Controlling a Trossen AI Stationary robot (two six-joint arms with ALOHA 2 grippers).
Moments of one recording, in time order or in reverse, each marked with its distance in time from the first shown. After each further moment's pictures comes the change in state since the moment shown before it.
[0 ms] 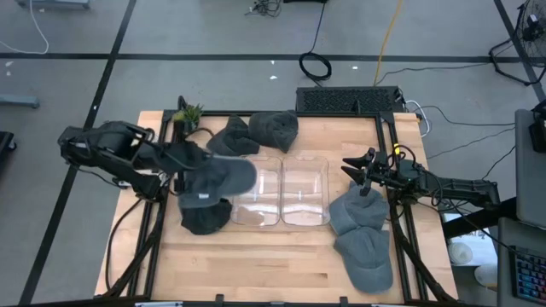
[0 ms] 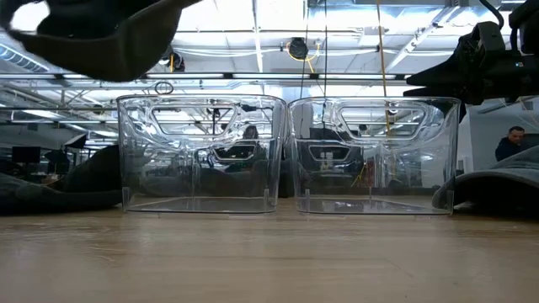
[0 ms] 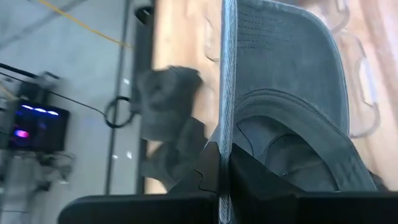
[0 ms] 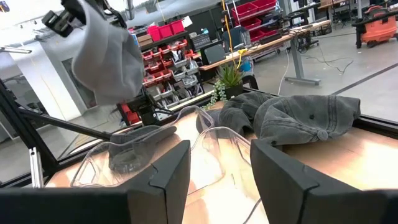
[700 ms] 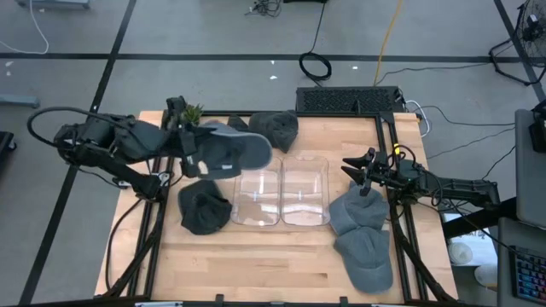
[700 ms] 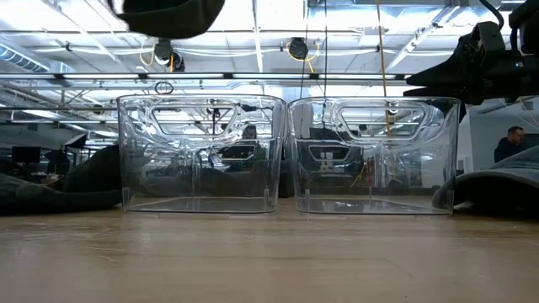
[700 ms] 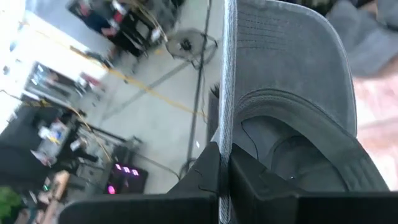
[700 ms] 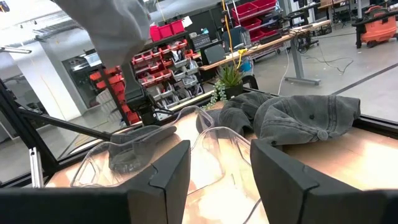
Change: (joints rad) left arm 0.000 0.000 0.105 0.346 -0.209 0.399; right arm 0.000 0.000 0.000 0.000 0.000 0.000
